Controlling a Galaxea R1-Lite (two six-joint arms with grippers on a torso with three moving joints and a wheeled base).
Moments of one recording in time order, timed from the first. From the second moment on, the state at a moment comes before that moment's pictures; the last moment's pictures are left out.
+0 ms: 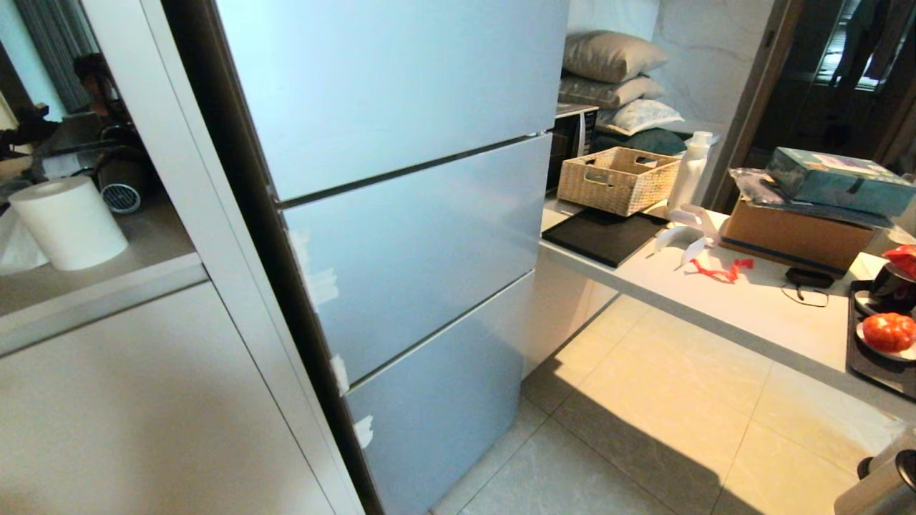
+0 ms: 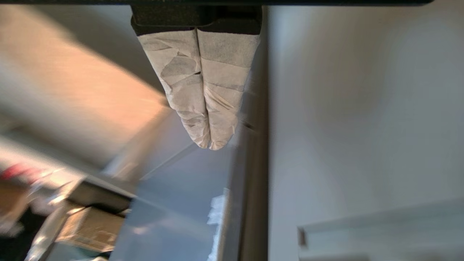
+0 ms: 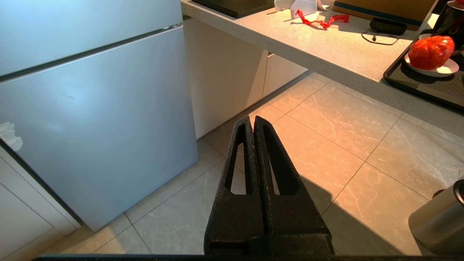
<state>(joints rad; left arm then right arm) -0.01 0.24 -0.25 -0.07 -0.01 -0.14 0.00 0.00 0.00 0.00 -0.01 -0.01</state>
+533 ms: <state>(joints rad) -0.03 1.02 -0.49 -0.37 -0.08 -0.81 0.00 0.00 0.00 0.00 -0.01 -0.01</state>
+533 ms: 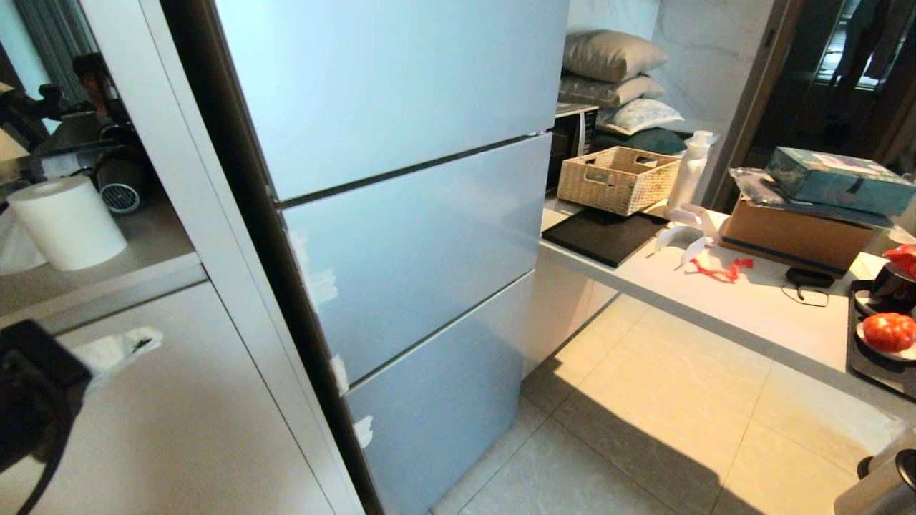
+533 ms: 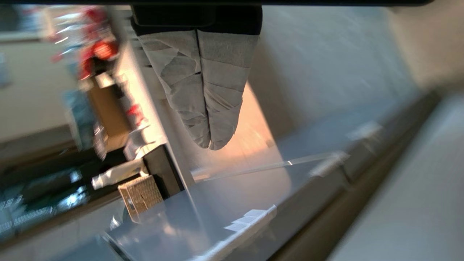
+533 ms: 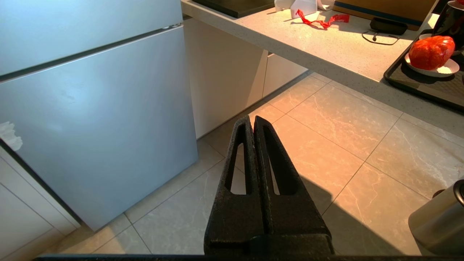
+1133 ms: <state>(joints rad) -0.13 1.60 -0.62 -0.92 0.11 -0.99 0.00 0.00 0.00 0.00 -0.01 0.01</state>
